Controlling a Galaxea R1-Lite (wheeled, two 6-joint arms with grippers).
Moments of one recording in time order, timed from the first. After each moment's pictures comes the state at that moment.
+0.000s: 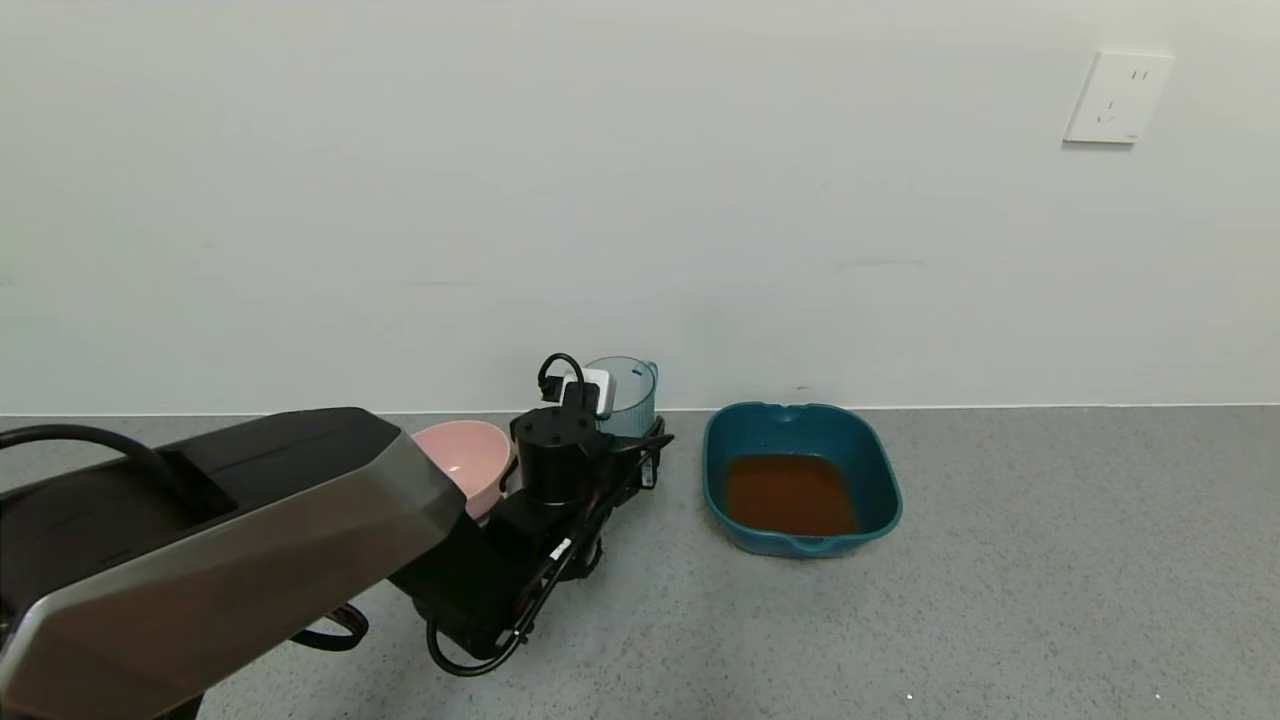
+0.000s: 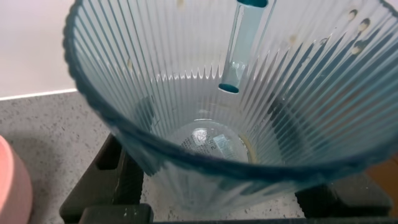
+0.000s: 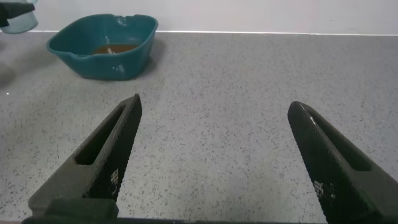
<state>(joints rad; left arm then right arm) -0.56 2.29 -0.99 -1.21 0.37 -0.06 0.00 0.00 0.00 -0.02 0.00 0.03</state>
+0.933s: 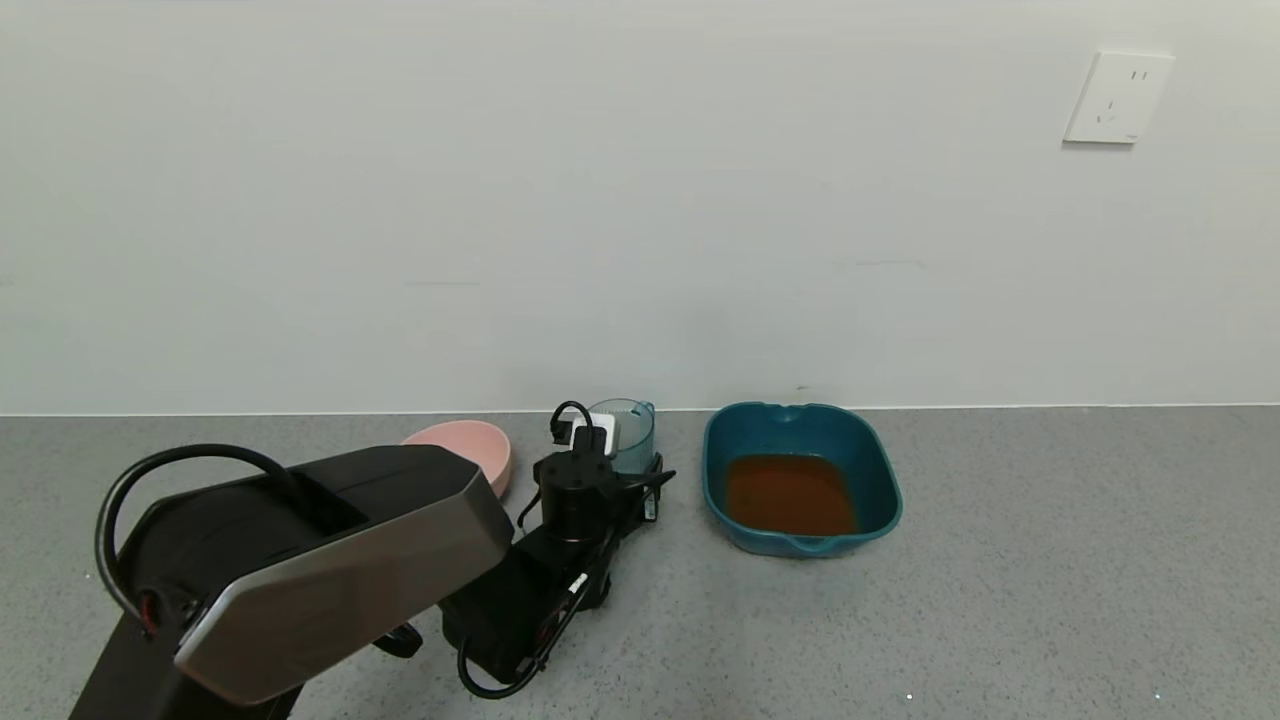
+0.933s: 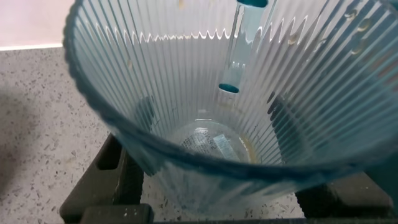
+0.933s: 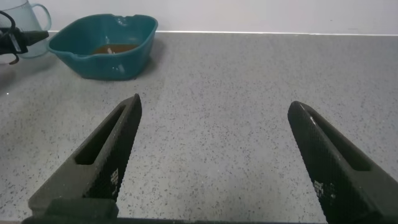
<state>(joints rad) -0.55 2.43 -0.99 -1.29 0.41 -0.11 0.00 0.00 0.00 -0.02 0.00 0.03</state>
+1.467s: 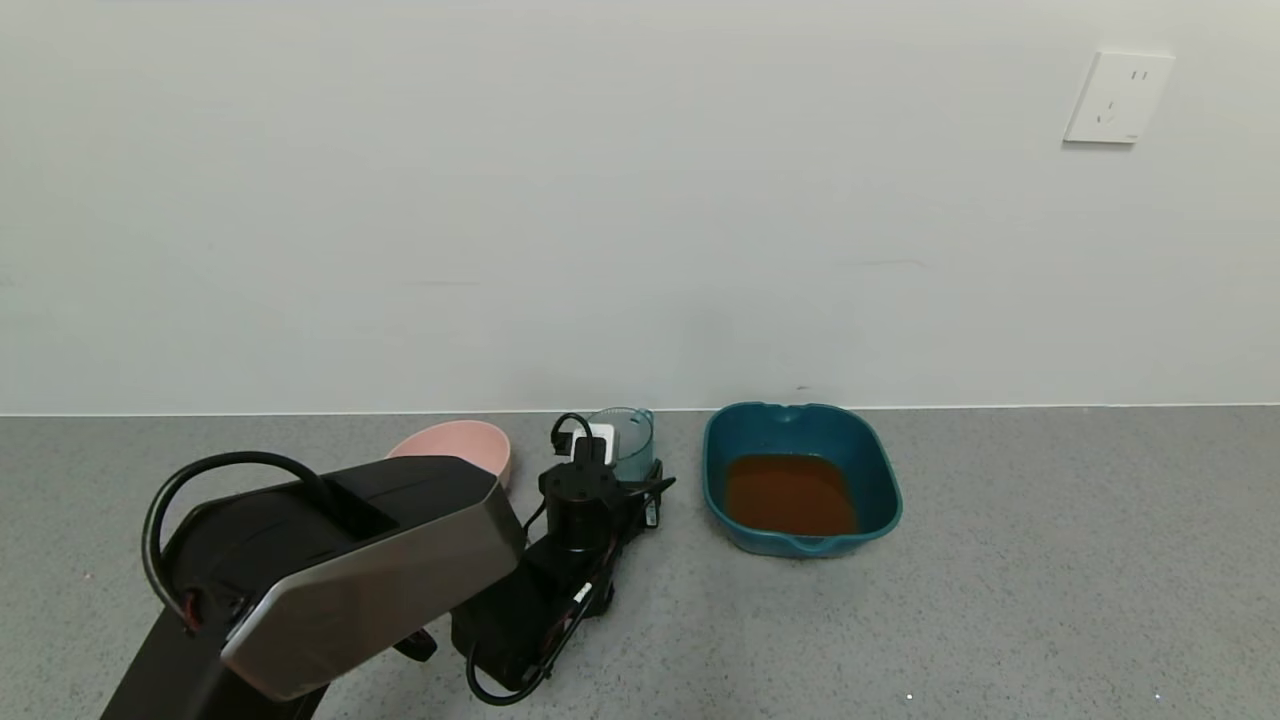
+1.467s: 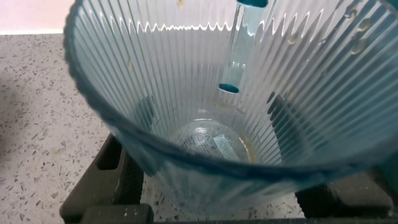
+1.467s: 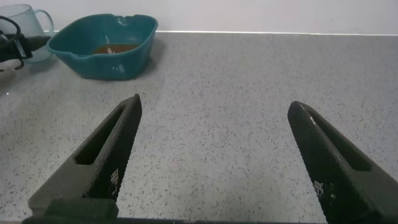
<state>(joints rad) -0.56 2.48 -1.00 -1.33 0.42 -0.13 0.00 0.00 0.00 -0.02 0.00 0.03</state>
